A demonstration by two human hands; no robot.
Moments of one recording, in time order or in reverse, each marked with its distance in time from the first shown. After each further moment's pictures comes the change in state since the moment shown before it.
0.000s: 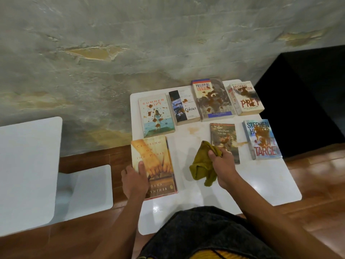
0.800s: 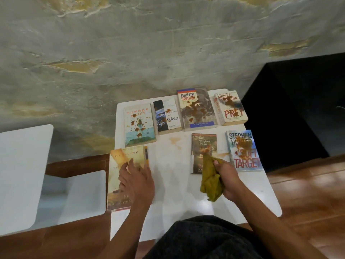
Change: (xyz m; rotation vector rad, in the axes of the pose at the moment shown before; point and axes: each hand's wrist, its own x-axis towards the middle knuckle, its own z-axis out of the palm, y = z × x) left_hand -0.062 0.081 0.047 0.077 0.241 0.140; right_hand 0.034 -0.008 -0.095 0.165 -0.212 0.132
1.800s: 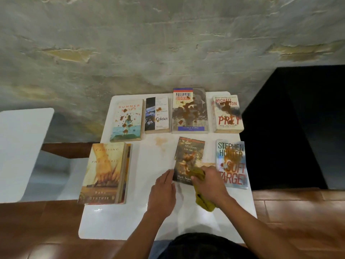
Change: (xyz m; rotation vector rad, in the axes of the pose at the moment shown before) left_hand -0.102 0.088 0.074 0.155 -0.490 0.364; right_hand 0.080 0.001 -0.070 -1.115 -0.134 -0.466
